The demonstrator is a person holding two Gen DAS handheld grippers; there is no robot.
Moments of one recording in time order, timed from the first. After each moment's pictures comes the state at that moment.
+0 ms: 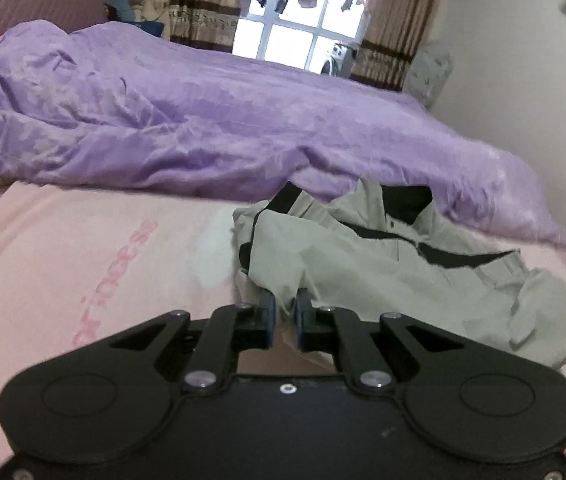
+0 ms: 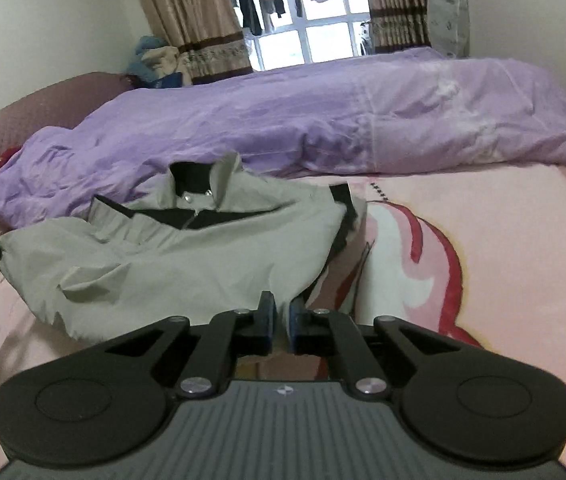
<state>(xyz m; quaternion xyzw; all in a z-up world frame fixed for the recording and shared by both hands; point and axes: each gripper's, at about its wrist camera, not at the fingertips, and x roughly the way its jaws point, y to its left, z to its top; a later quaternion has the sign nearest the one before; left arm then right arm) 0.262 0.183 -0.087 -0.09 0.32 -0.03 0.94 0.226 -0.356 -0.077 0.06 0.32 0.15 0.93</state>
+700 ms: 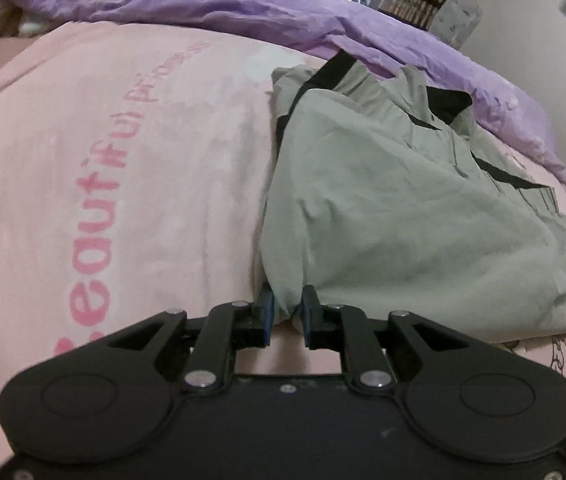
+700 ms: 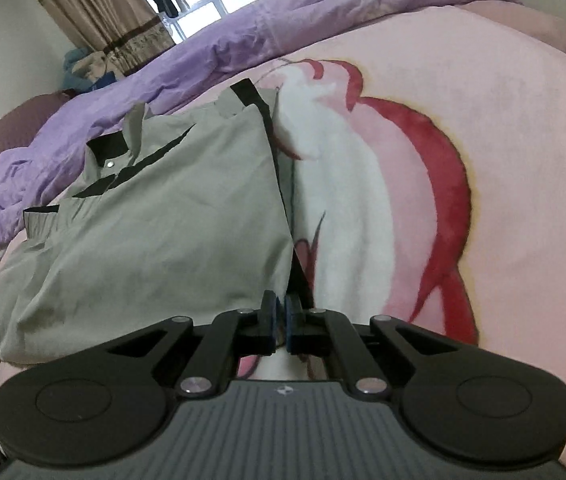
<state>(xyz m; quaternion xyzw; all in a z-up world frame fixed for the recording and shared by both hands) 0.144 0.194 -0.198 -0.15 0.41 -0.02 0.90 0.143 -0.399 -0.191 0.19 0.38 0.08 0.90</state>
